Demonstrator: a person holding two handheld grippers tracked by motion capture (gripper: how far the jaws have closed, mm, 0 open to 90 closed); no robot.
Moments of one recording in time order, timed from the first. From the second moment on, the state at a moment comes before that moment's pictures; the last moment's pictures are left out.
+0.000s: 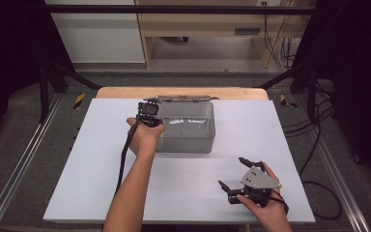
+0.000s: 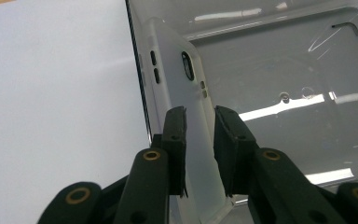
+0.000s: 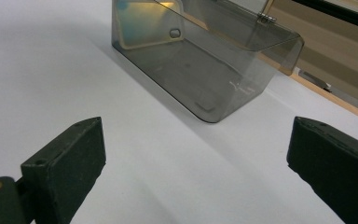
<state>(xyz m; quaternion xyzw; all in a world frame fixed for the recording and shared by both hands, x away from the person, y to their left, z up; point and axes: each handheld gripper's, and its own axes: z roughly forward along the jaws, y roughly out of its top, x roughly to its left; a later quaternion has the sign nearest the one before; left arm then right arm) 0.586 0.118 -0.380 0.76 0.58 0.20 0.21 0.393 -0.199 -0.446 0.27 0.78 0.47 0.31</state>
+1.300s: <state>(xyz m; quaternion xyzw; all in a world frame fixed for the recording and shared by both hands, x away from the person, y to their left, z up) 0.572 0.129 -0.357 0.75 0.54 0.22 0.32 0.393 -0.197 -0.447 0.27 0.79 0.46 0.31</state>
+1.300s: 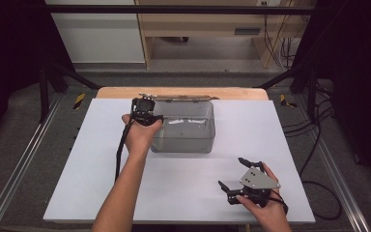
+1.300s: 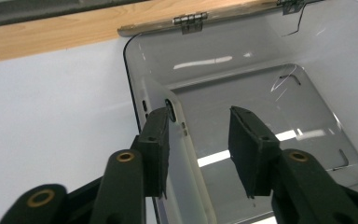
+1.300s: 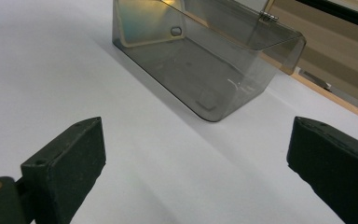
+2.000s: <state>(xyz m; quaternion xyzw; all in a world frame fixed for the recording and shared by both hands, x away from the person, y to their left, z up) 0.569 0.126 -0.359 0.73 0.49 0.28 0.39 0.394 -0.199 -0.448 0.27 0.79 0.46 0.31</state>
